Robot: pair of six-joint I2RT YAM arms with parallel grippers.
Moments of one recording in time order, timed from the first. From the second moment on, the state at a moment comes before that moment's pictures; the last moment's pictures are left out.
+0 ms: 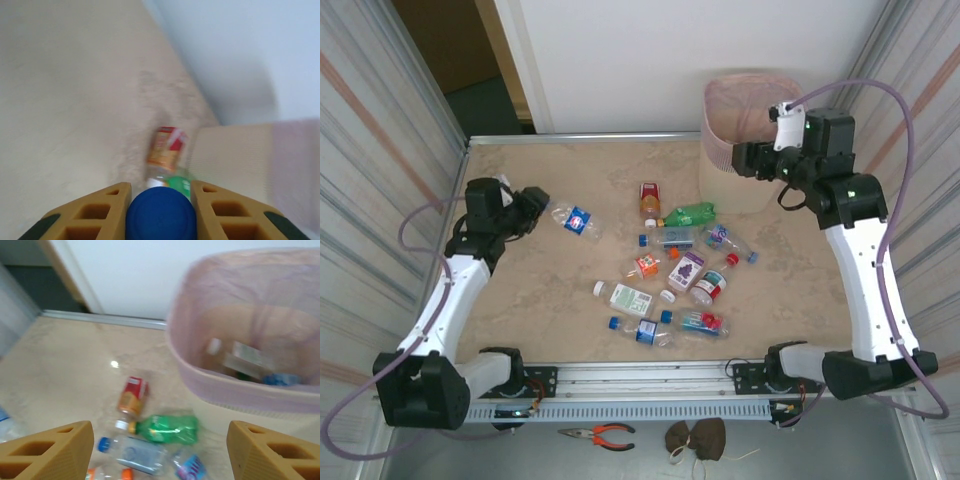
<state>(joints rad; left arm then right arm) -0.07 1.10 0.89 -0.25 0.35 -0.98 0.20 1.24 1.63 -0.84 -0.22 0.10</state>
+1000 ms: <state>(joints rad) -0.45 1.09 1.25 0.02 1.17 -0.18 0.67 1.16 1.39 -0.42 -0.82 -0.06</state>
